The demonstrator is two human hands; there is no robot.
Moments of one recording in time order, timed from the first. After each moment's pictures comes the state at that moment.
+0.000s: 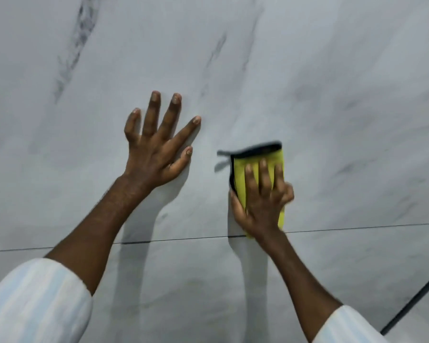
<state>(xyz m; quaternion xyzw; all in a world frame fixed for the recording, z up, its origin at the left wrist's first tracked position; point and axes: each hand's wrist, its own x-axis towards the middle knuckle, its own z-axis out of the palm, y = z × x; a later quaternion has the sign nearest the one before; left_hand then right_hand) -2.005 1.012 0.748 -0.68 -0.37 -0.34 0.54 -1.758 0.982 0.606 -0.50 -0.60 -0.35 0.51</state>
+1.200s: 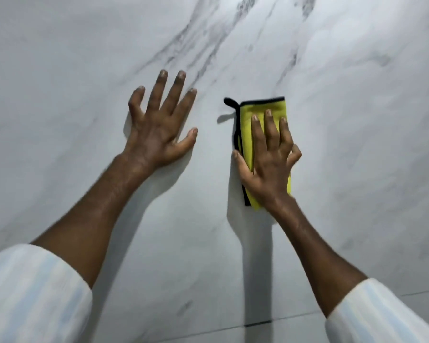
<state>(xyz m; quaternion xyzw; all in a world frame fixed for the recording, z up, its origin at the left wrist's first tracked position) -2.057 1.020 0.959 -0.68 -0.37 -0.39 0.50 -1.806 0.999 0.875 -0.49 -0.55 -0.42 0.54</state>
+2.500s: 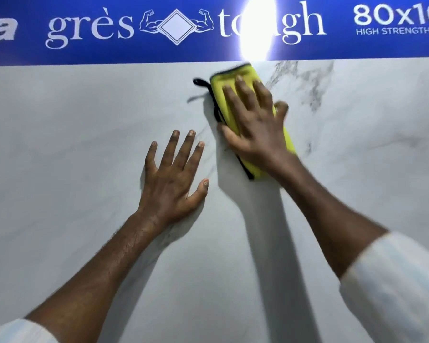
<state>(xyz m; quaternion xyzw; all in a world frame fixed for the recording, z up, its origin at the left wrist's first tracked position) -2.059 1.040 1.026 -0.61 -0.37 -0.43 0.56 -1.834 1.008 1.121 -0.41 -0.61 -0.50 0.46</state>
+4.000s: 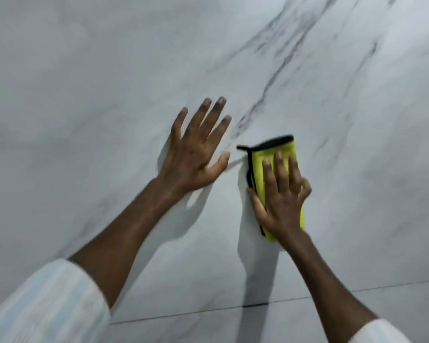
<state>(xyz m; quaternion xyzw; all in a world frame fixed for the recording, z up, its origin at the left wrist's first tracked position) -2.168 1.011 0.888 -0.71 -0.28 -0.43 0.47 -1.930 0.994 0.770 -0.49 -0.58 -0.46 0.47</state>
